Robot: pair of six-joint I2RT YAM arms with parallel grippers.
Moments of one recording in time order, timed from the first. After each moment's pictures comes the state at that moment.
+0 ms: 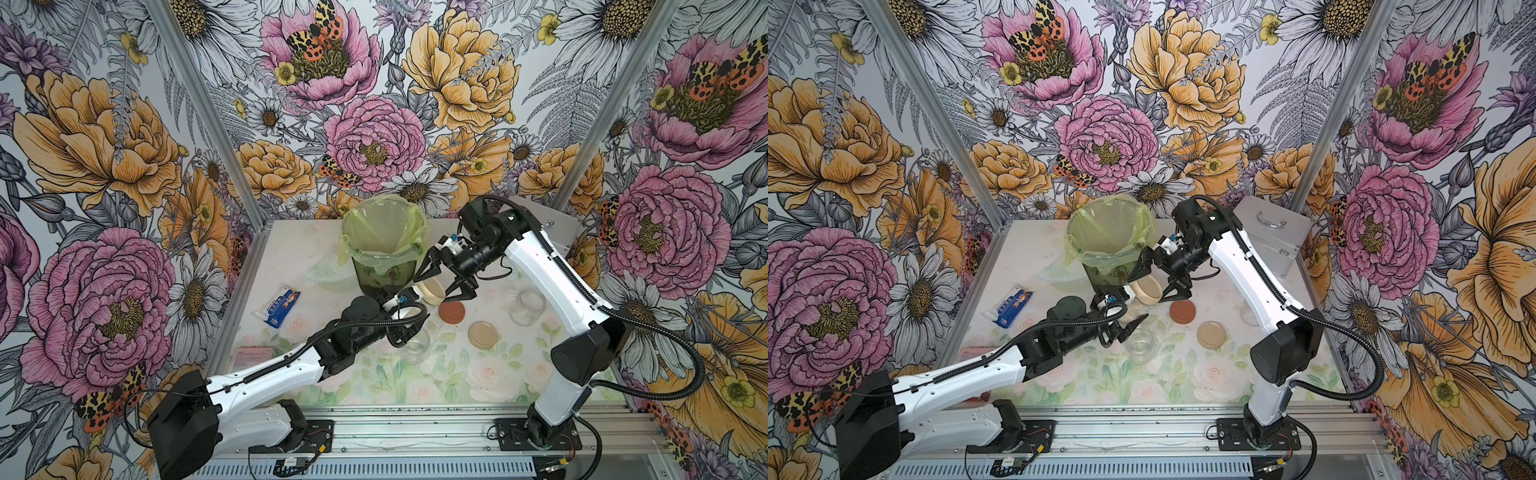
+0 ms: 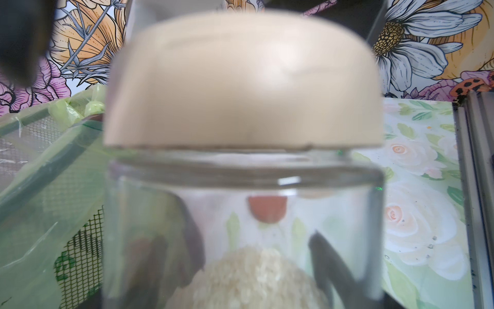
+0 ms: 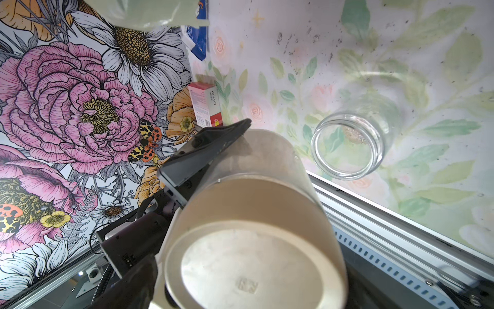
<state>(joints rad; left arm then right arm) -0.91 1.14 0.66 0.21 -0.04 0.25 0.47 1.76 1.95 -1.54 -0.86 0.57</state>
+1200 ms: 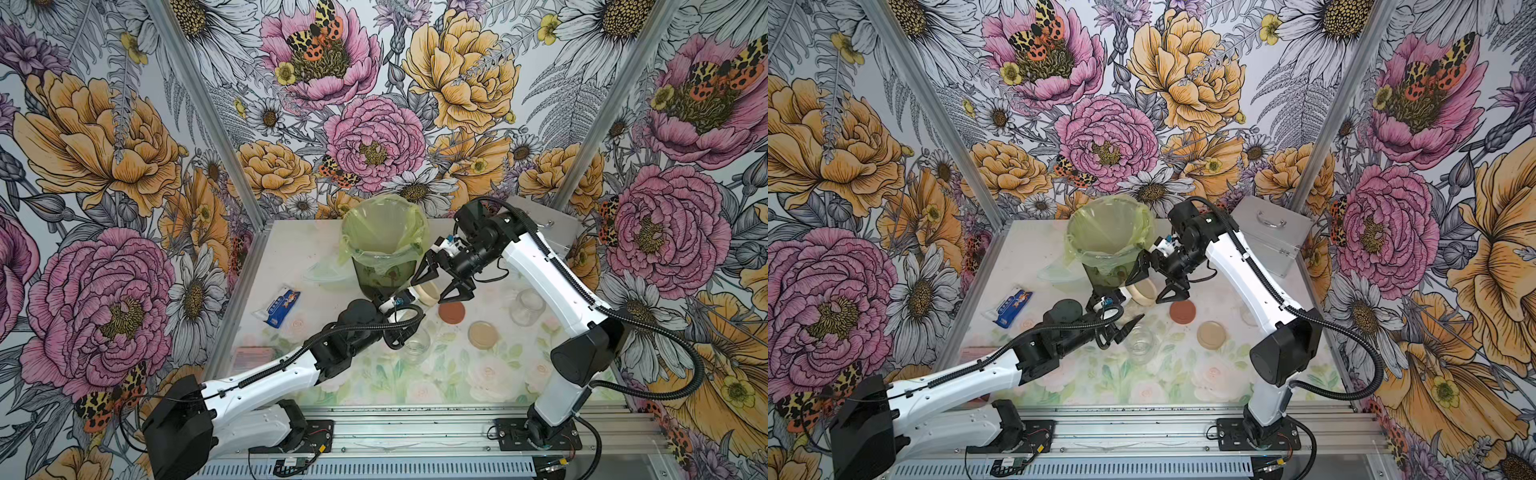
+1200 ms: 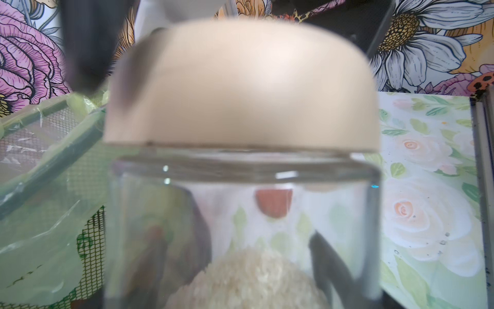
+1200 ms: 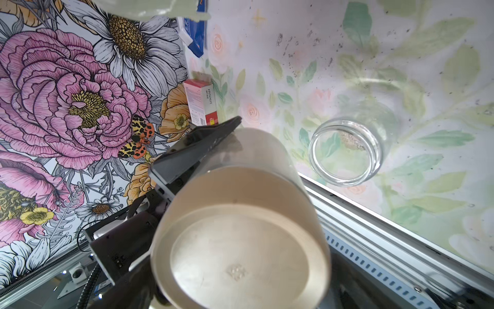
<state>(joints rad) -0.91 1.11 0.63 0.21 -0.08 0.25 0.48 1.75 1.92 -1.51 -0.84 0.55</state>
